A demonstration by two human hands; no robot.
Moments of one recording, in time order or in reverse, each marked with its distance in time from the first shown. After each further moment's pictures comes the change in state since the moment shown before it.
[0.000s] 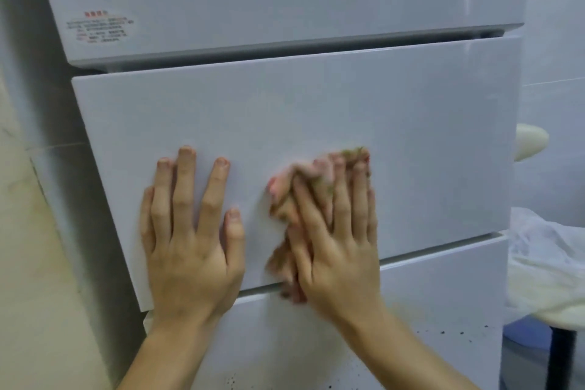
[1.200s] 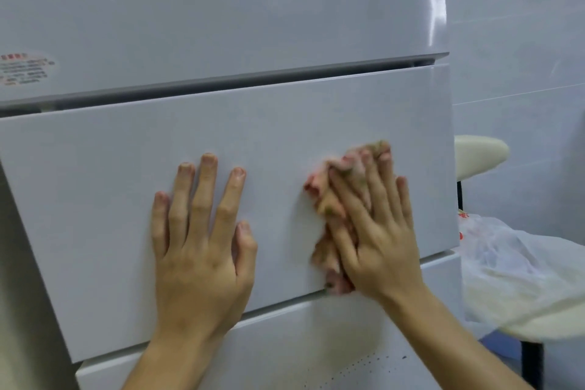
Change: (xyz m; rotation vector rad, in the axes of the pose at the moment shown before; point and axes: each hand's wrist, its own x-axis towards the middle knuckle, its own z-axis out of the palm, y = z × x) left_hand 0.026 0.068 0.015 -0.073 -0.060 0.087; right_hand 0.024 0.123 -0.036 -0.006 0.031 -0.030
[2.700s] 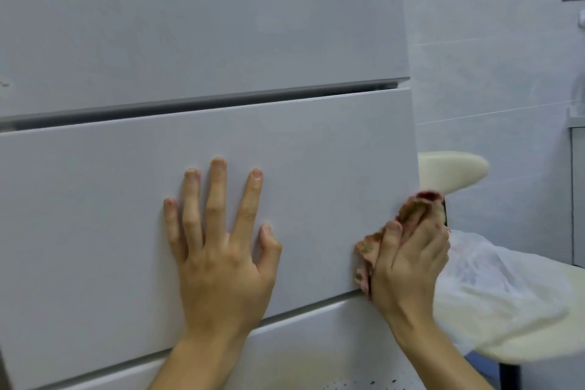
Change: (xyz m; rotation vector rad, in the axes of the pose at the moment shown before) left_hand 0.019 0.064 0.028 -0.002 0.063 -0.063; right_hand -0.028 0.049 -0.010 -0.027 0.145 0.734
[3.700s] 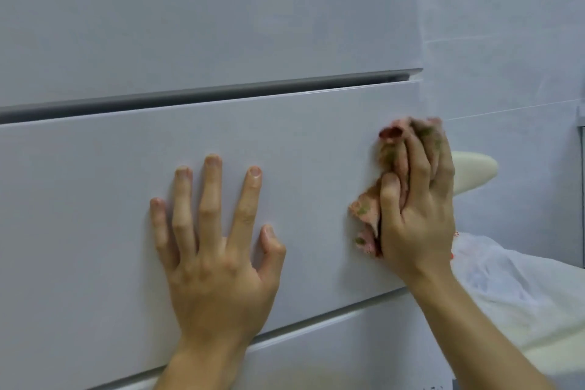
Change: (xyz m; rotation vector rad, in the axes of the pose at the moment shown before) left_hand -0.001 -0.004 0.015 0.052 0.099 0.030; right_hand 0.065 -0.026 0.003 0.199 0.003 -0.367
